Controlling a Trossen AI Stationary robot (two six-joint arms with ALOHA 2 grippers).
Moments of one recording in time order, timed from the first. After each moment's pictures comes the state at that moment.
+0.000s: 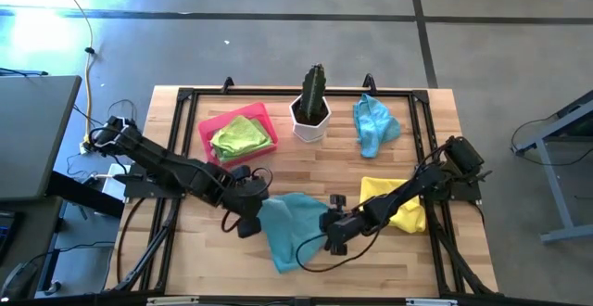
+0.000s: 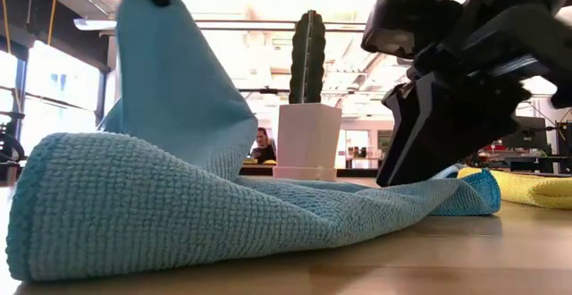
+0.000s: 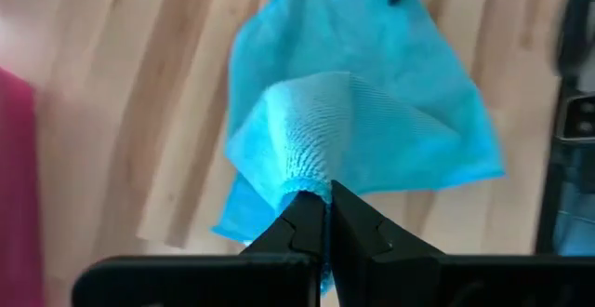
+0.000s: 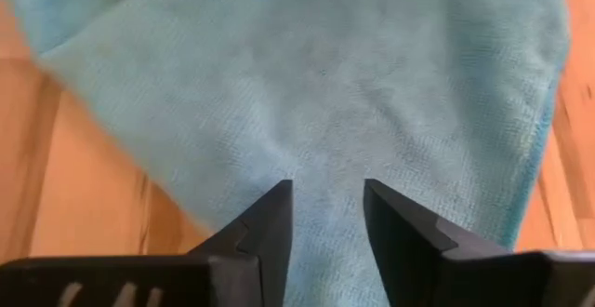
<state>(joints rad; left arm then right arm) -0.34 1.50 1.30 -0.95 -0.24 -0.68 0.49 1.84 0.98 -0.14 0.29 0.42</state>
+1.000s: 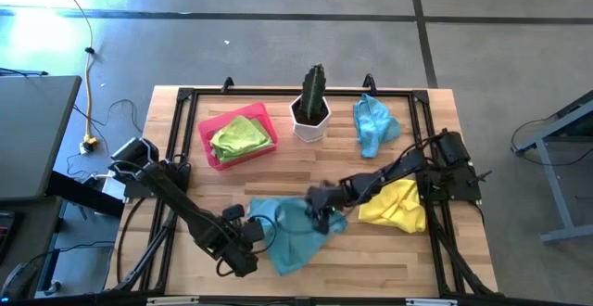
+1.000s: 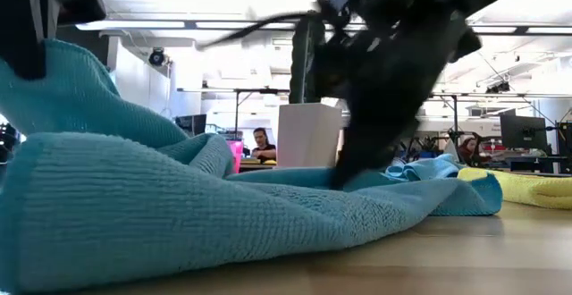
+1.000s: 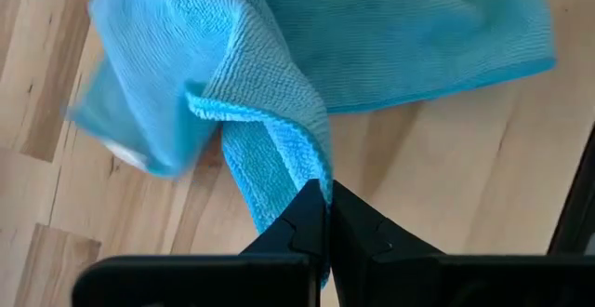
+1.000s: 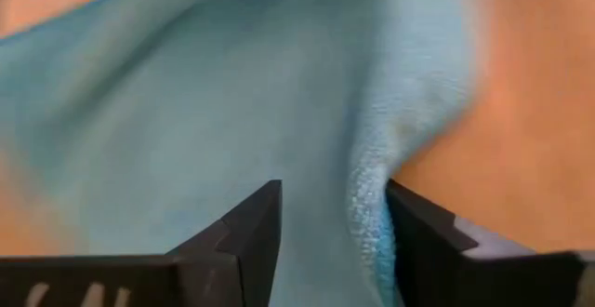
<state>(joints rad) -0.59 1.77 1.30 -0.92 -0.27 -0.98 0.28 1.90 0.98 0.01 -0.08 0.55</state>
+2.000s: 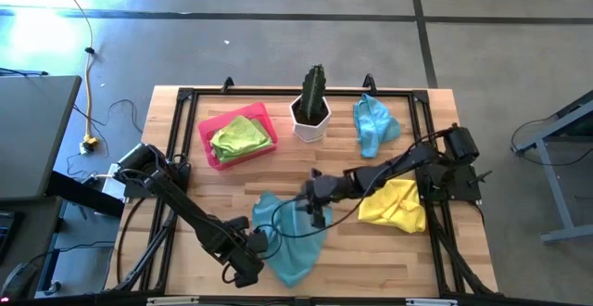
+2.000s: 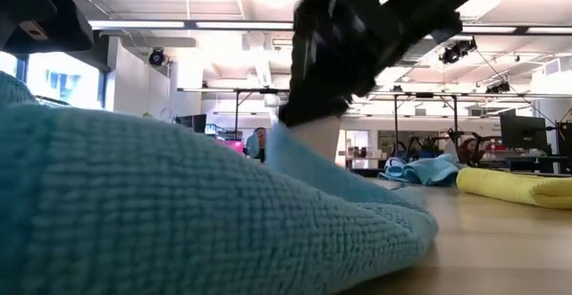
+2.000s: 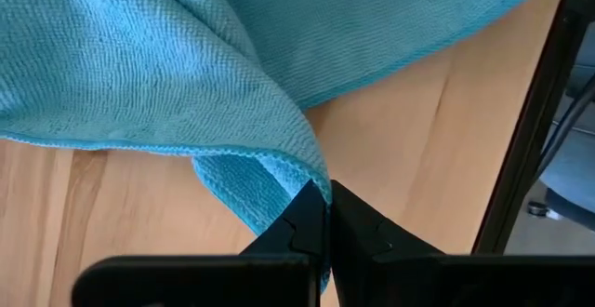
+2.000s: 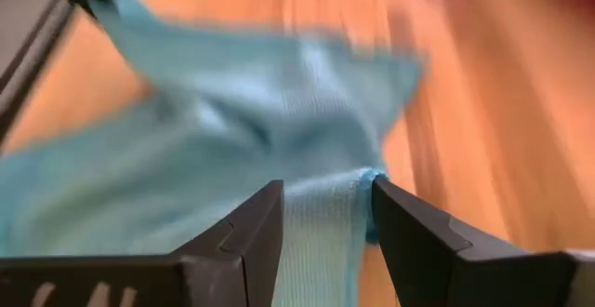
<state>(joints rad) -0.59 1.85 1.30 -0.79 -0.09 -0.96 0.20 1.81 0.98 0.17 0.02 0.22</state>
